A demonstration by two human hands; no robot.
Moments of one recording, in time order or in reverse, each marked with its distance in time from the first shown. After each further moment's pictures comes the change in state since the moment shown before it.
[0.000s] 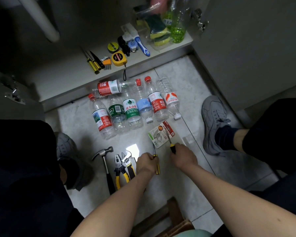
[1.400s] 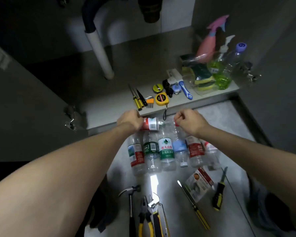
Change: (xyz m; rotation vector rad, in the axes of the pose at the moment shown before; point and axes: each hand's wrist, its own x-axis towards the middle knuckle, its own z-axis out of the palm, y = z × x) left_hand 0.094 0.121 -0.304 0.348 0.438 0.236; right_hand 0.098 -0.196 -0.197 0.208 0.170 -0.466
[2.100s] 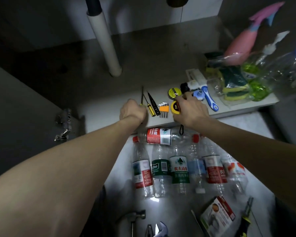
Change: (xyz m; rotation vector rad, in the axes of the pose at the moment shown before) left_hand 0.128 -0.030 0.008 -0.224 0.185 -0.273; right_hand 0.141 -0.046 0.036 -0.551 0.074 -0.160
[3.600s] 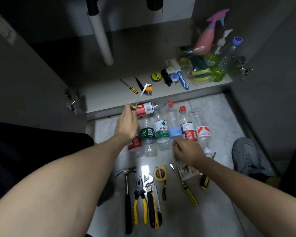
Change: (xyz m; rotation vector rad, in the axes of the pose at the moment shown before) left_hand -0.189 -0.061 -0.014 -0.220 -0.028 0.398; right_hand -0.247 0.049 0.086 0.257 -0.102 -0.075
